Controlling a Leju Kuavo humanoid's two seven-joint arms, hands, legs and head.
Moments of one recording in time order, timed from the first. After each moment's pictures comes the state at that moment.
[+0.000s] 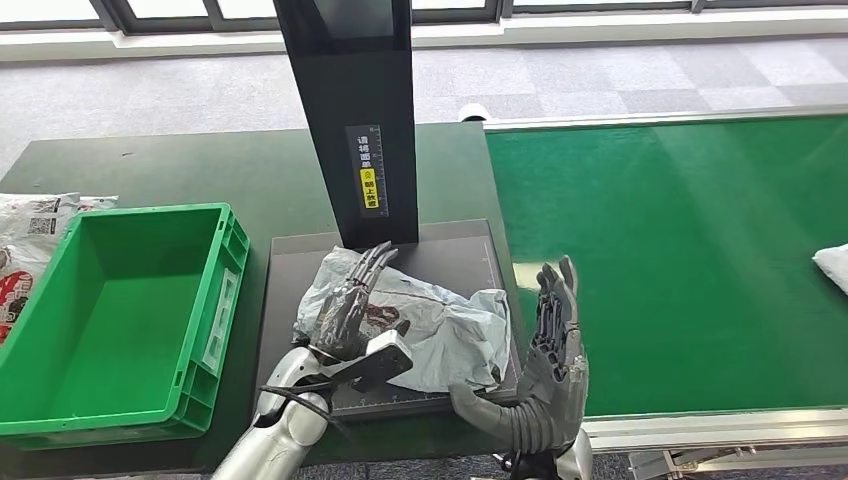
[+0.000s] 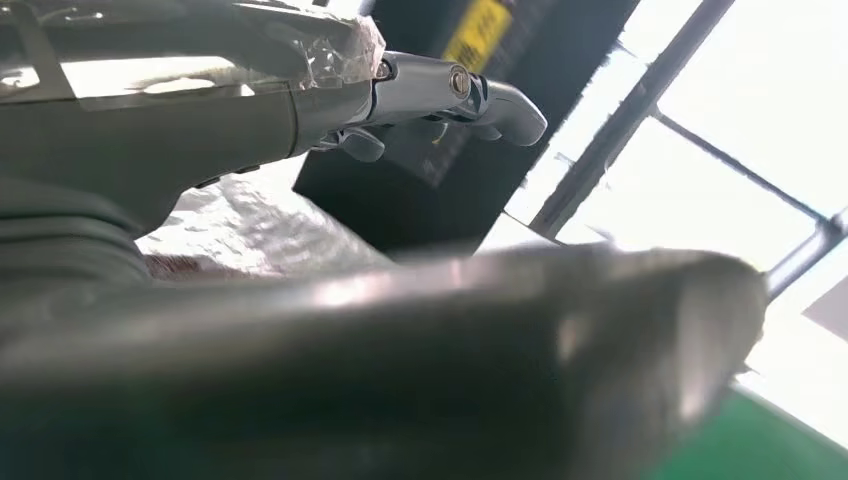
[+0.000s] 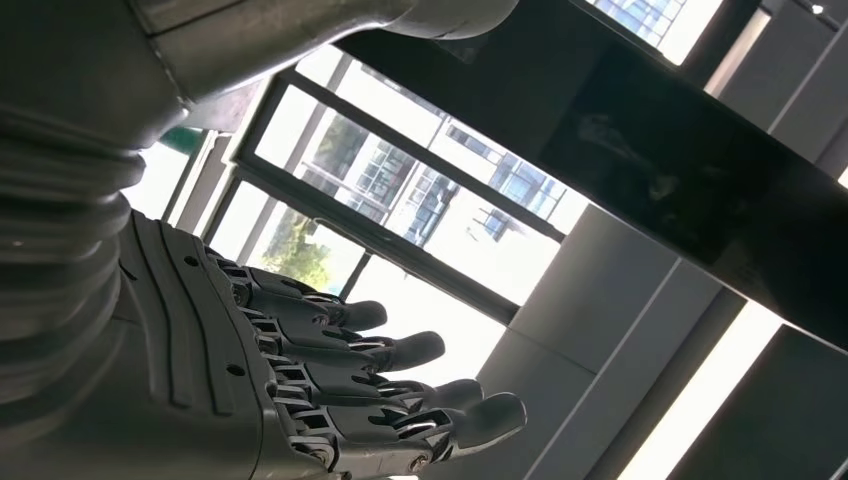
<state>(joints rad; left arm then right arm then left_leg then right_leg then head) -0.33 -0.26 -0.40 -0.93 -0.88 0.42 -0.44 0.15 0.14 0.37 -1.71 0.60 -0.70 -0.70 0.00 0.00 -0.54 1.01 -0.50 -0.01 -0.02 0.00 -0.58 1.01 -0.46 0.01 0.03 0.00</state>
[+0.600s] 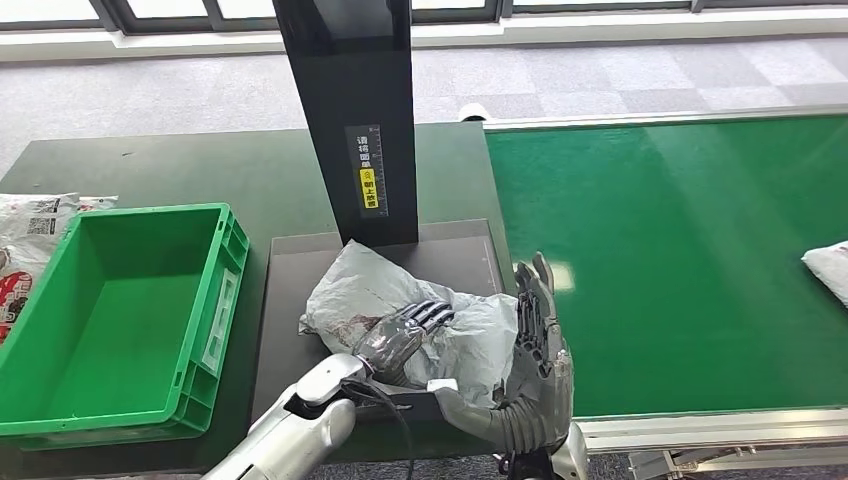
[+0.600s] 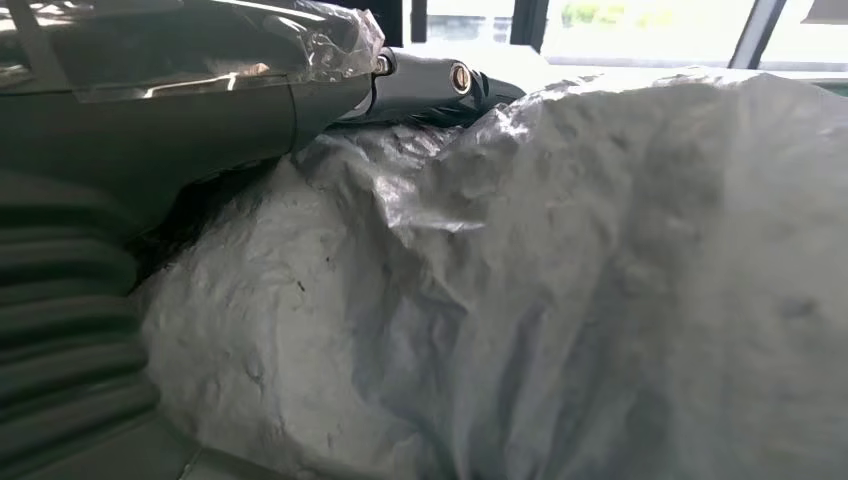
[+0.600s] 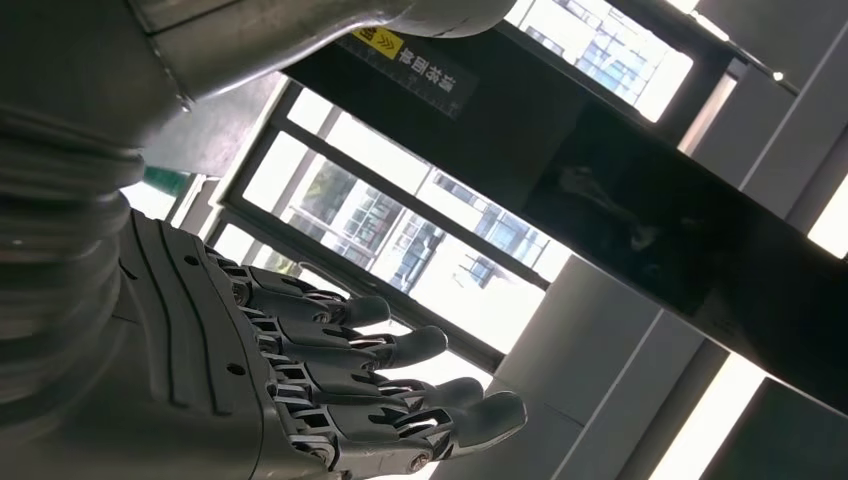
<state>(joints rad) -0.48 -0.28 -0.61 -0.58 -1.10 0.28 -0.36 0.14 0.13 0.38 -1.71 0.59 -0.60 -0.70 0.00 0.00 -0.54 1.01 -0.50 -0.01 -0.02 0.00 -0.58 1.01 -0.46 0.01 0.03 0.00</state>
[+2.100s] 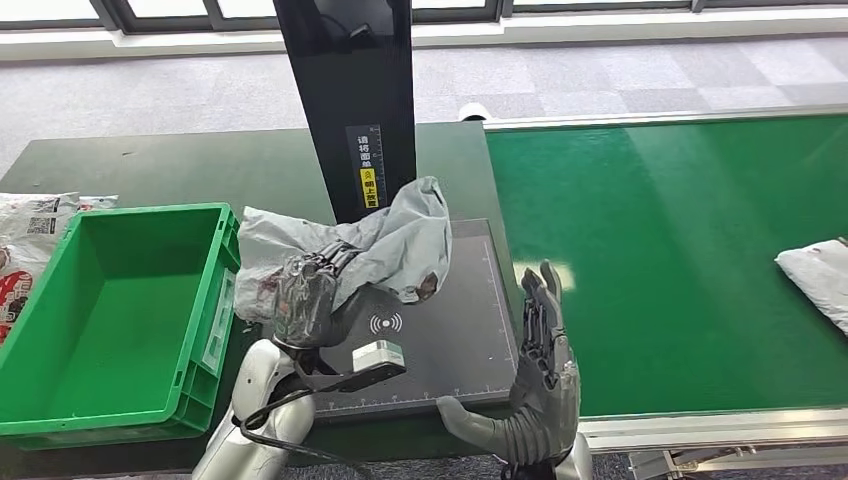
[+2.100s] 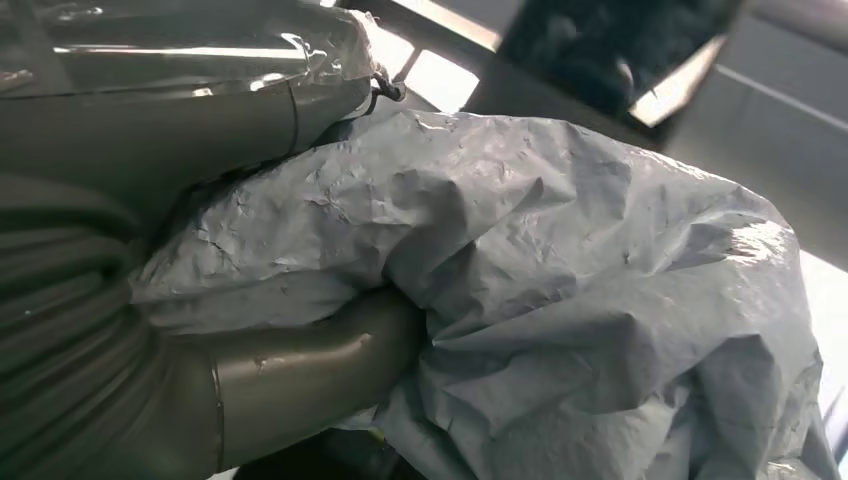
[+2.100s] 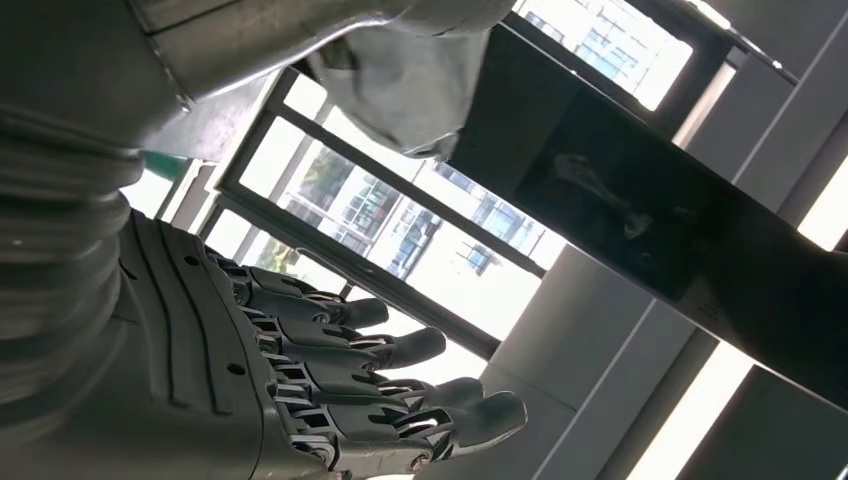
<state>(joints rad) -0.28 -0.22 -0.38 -1.19 -1.11 0.70 -0.43 0.17 0.13 0.38 -1.75 0.63 -0.61 -0.70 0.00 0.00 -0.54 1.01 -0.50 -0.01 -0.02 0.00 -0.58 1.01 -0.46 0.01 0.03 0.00</state>
